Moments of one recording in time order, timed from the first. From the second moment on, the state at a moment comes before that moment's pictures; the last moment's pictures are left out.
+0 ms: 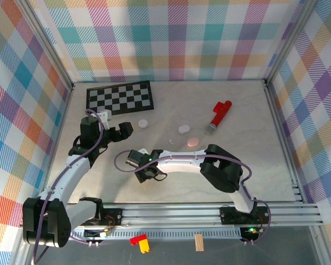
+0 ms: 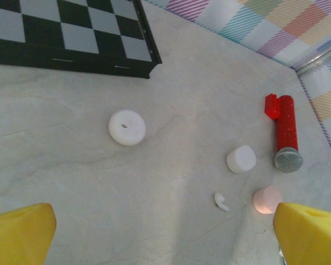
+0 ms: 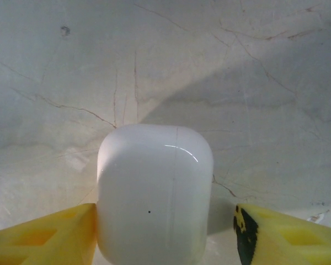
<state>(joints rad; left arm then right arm) -0.09 1.08 0.67 -0.12 0.36 -0.42 1.22 2.06 1.46 -0.65 0.18 0.60</state>
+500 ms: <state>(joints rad) -0.09 1.01 0.66 -0.21 0.26 -0.49 1.21 1.99 1.33 -0.59 0.23 0.50</state>
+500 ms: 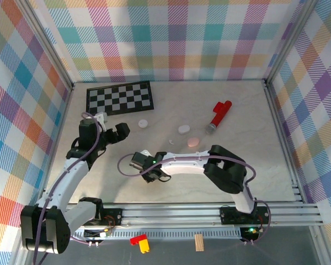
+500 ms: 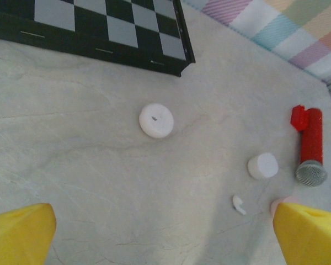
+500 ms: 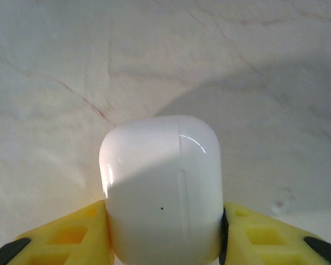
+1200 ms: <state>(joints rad) -0.18 1.02 0.88 -0.59 0.63 -0.47 0.99 1.35 0.87 -0.18 0.04 -0.12</state>
